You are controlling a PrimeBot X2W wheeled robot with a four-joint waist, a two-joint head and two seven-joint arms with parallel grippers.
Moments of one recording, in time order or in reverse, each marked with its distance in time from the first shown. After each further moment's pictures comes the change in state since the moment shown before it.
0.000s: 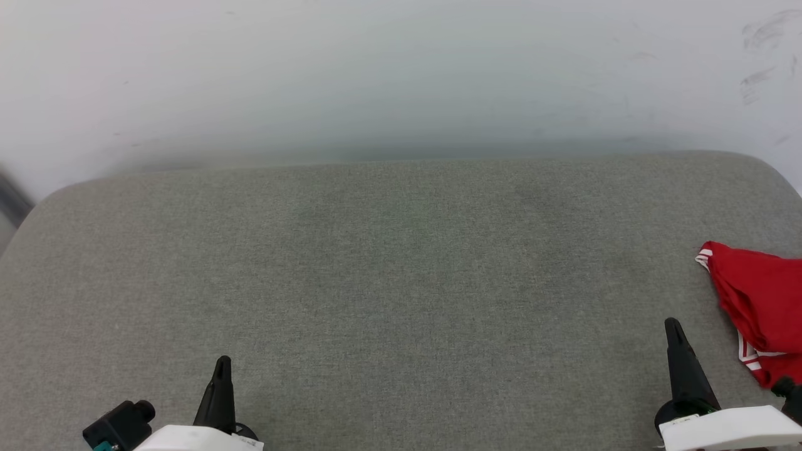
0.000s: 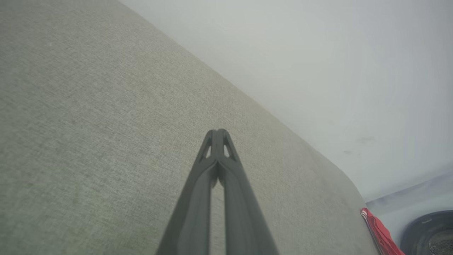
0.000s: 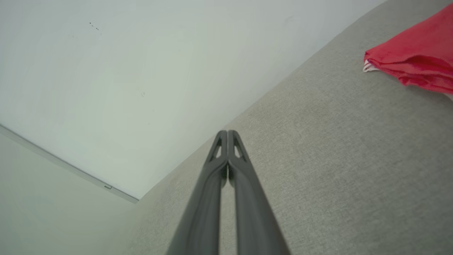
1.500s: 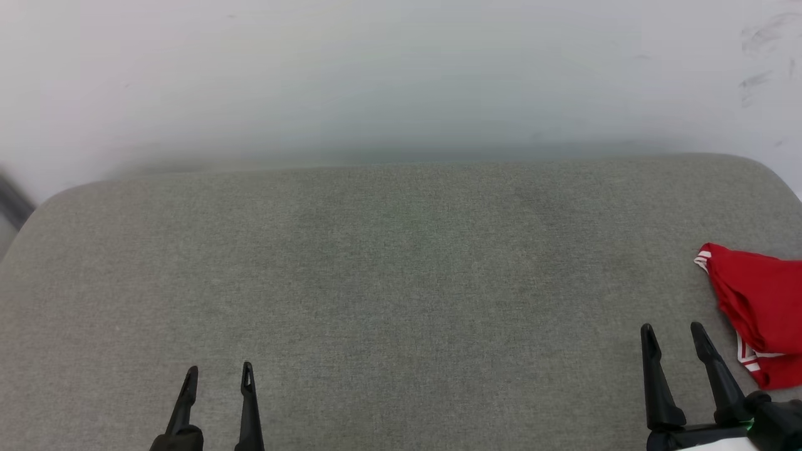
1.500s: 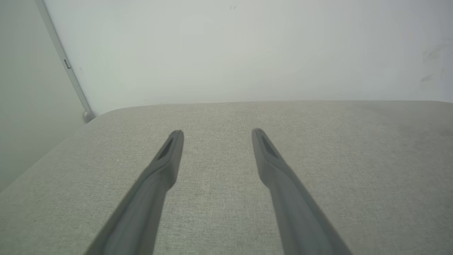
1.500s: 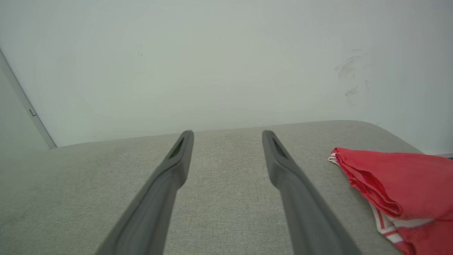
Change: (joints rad) left arm 0.124 -0.029 -0.010 -0.154 0.699 0.088 -0.127; right arm 0.091 0.020 -0.009 -0.135 -0.637 0.000 -0.131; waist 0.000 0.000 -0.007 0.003
